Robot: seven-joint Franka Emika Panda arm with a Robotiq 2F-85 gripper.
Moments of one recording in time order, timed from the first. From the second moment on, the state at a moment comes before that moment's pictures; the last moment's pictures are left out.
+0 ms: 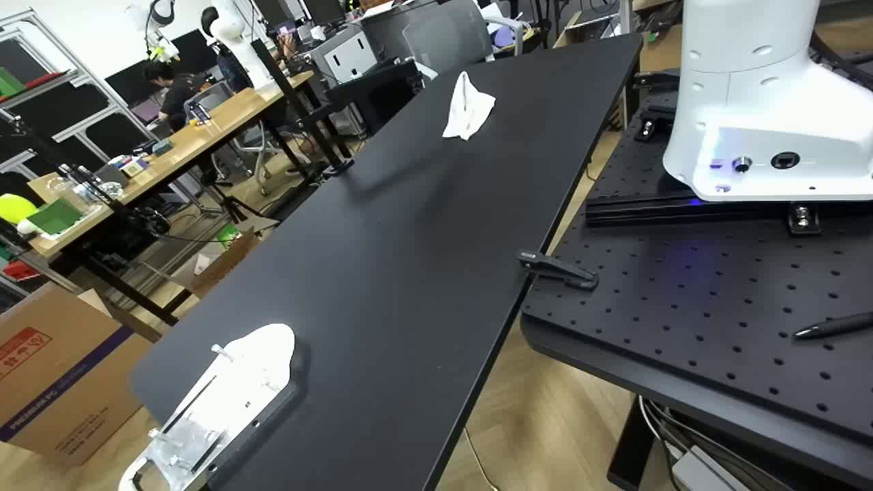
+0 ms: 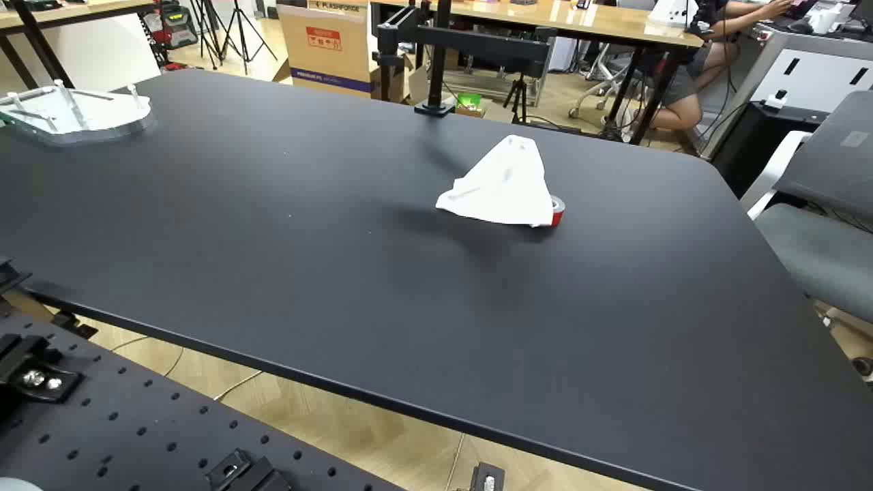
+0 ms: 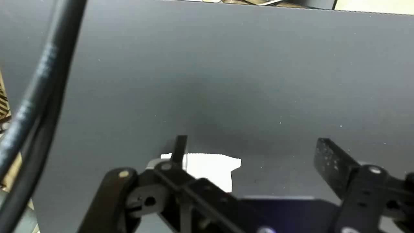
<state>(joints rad) -0.13 -0.59 -0.25 -2.63 -0.22 2.11 -0.40</state>
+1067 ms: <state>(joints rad) -0.14 -0.56 -0.25 -2.63 -0.22 2.23 -0.38</state>
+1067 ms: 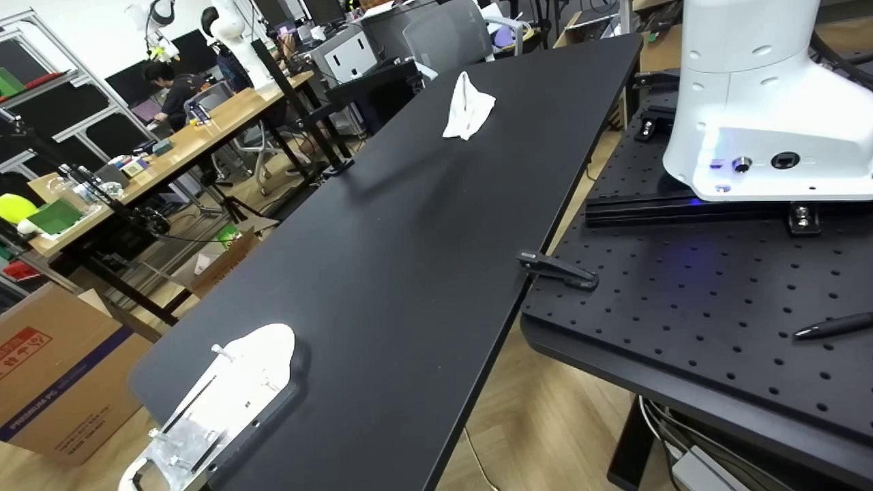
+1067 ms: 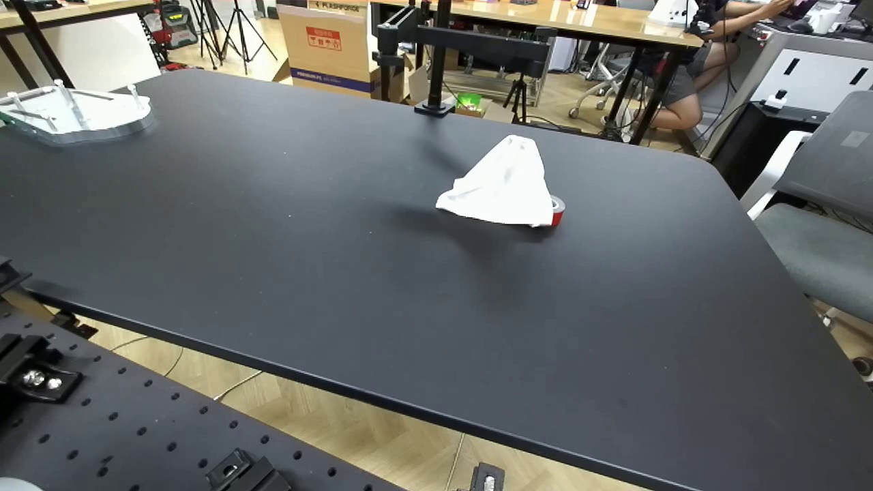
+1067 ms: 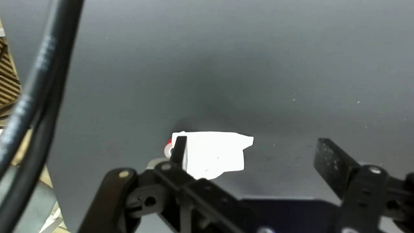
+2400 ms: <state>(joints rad) -0.14 -0.03 -0.24 -2.38 -0.09 2.53 -0.42</state>
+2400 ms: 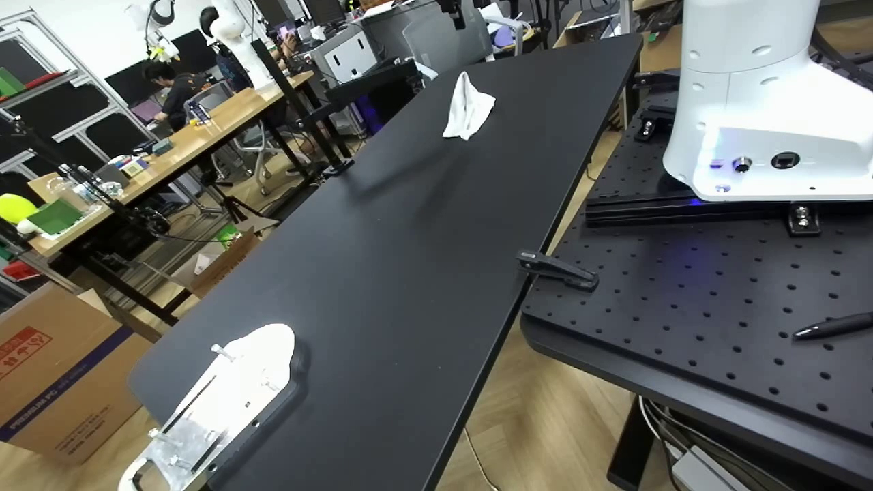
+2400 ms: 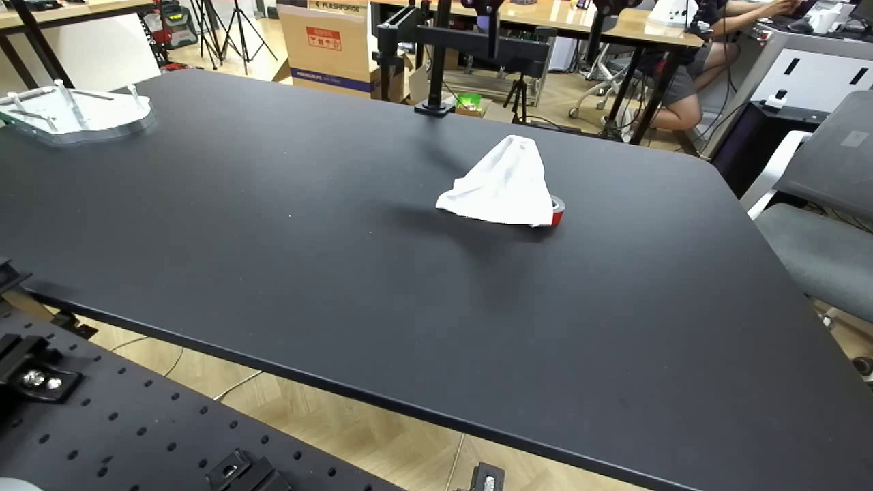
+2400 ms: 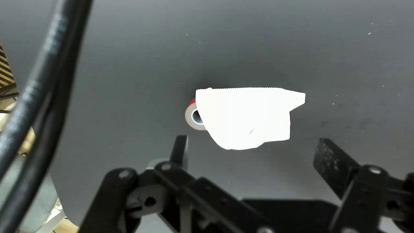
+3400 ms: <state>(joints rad) -0.15 0.35 -0.16 -2.19 -0.22 2.70 -0.31</state>
